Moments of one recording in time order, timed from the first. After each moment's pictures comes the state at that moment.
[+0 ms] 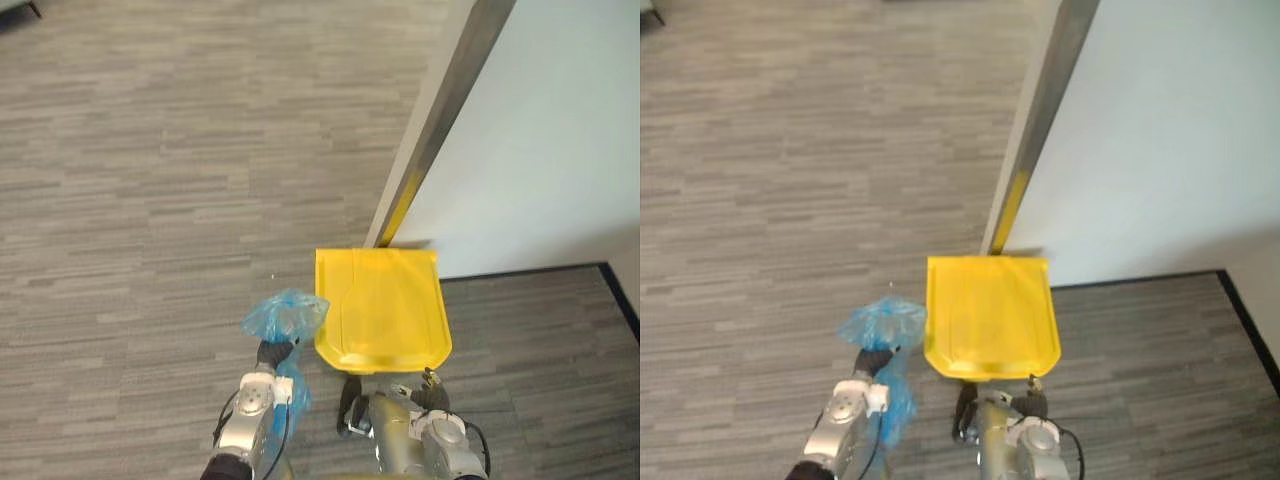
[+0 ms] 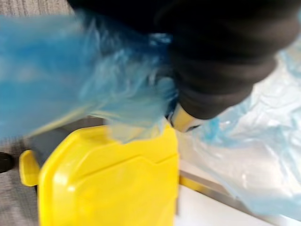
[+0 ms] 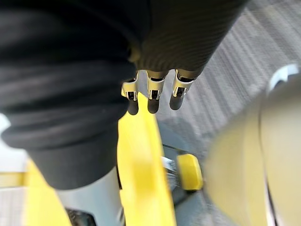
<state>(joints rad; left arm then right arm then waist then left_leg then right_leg) 0.05 0.02 -0.14 0.50 -0.06 -0.10 0.08 0.06 0.02 -0.16 0.76 -0.03 -0.03 -0.18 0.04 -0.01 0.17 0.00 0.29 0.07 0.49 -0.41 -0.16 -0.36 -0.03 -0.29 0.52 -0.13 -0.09</state>
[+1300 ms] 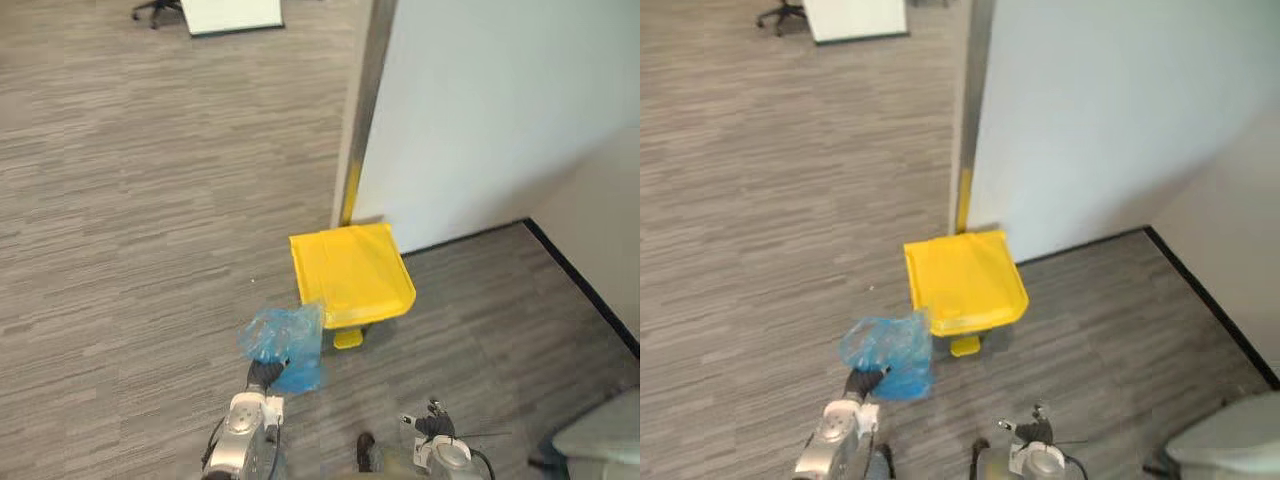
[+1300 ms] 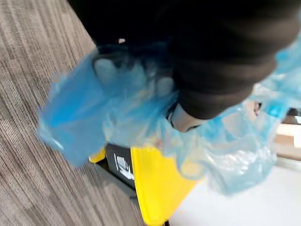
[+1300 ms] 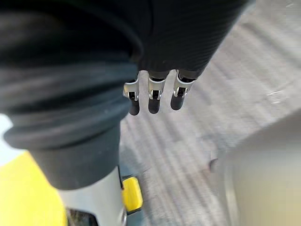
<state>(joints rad) 0.05 0.03 -0.10 0.54 -0.08 -0.10 0.08 0.06 0.01 -0.18 0.87 -0.04 -0.04 -0.18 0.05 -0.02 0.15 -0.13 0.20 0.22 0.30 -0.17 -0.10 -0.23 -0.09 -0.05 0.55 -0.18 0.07</state>
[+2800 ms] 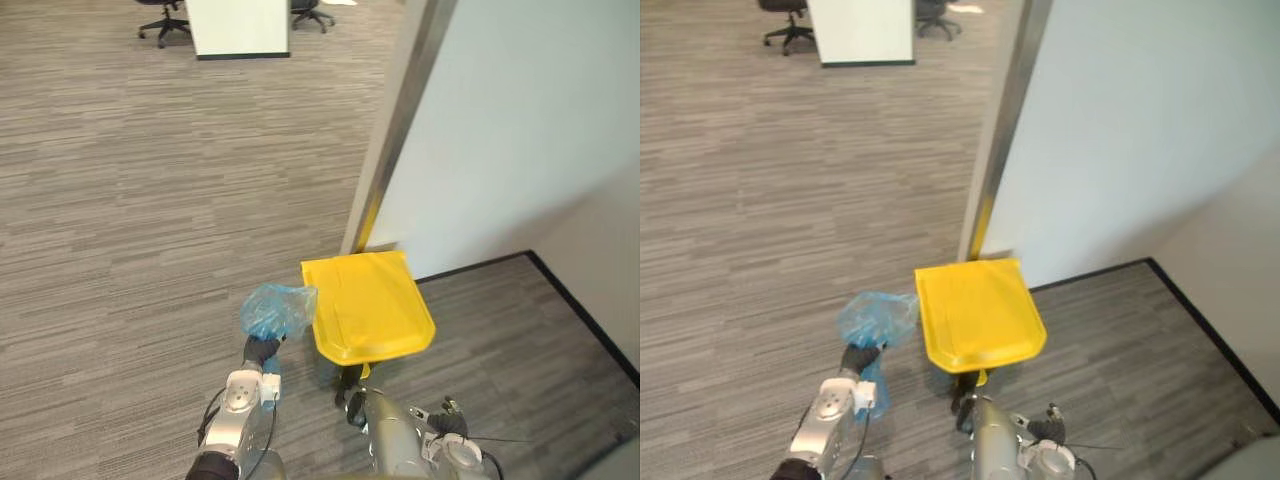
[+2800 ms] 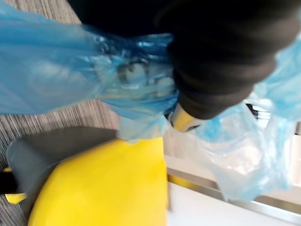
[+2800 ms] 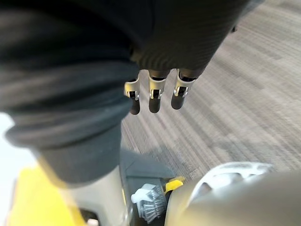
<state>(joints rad) -0.03 0.06 -0.13 0.50 -0.08 -0.08 0.11 0.07 -0.01 -0.35 0.77 -0.02 -0.03 -0.19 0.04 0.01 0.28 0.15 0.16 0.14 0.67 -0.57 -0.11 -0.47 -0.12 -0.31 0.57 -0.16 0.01</state>
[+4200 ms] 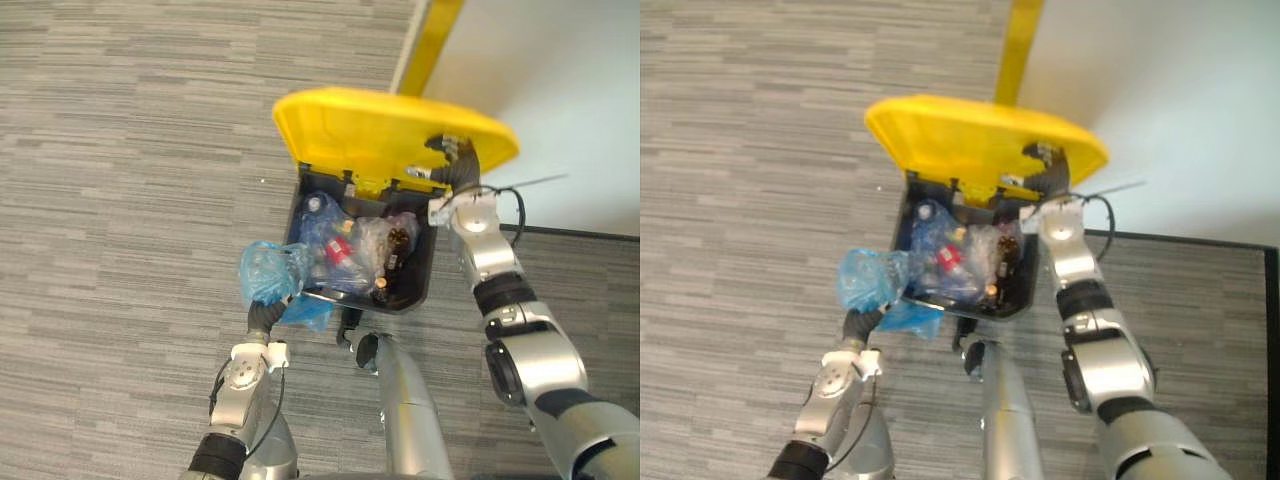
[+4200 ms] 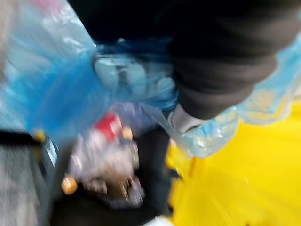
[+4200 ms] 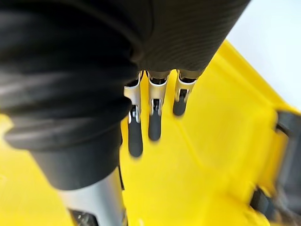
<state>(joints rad) -0.10 0.05 -0.22 0.29 -0.22 -0.17 0.11 -0.94 -0.37 0.09 0.74 0.09 -0.04 -0.22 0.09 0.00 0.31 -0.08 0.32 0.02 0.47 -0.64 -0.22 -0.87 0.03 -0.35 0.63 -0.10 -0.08</state>
